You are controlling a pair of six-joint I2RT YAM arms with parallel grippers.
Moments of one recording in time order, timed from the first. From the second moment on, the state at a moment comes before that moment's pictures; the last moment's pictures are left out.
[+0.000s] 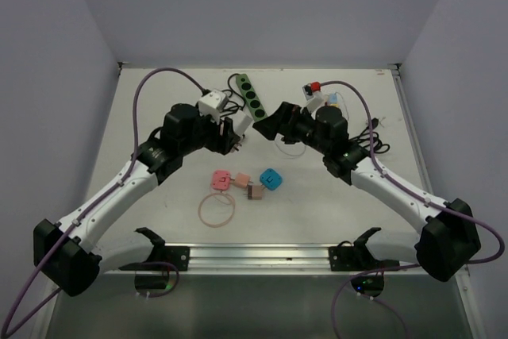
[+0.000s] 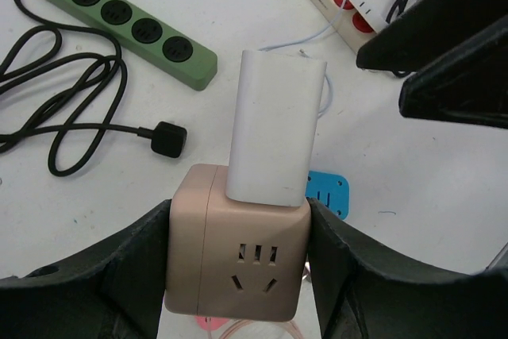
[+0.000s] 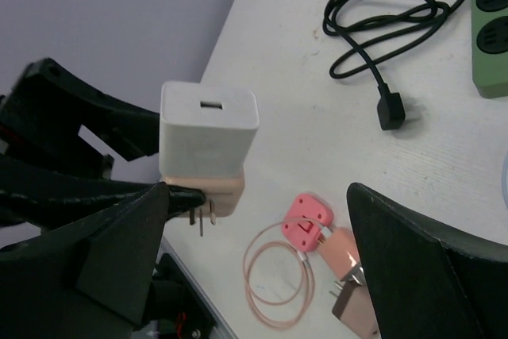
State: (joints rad) left arm -0.55 1.14 0.97 -0.27 0.13 -0.13; right arm 0.60 1.24 0.86 0.16 -0.20 0.75
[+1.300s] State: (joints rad) left arm -0.56 0.98 0.79 -0.11 0.16 -0.05; right arm 0.74 1.43 1.00 0.24 -0.16 0.86
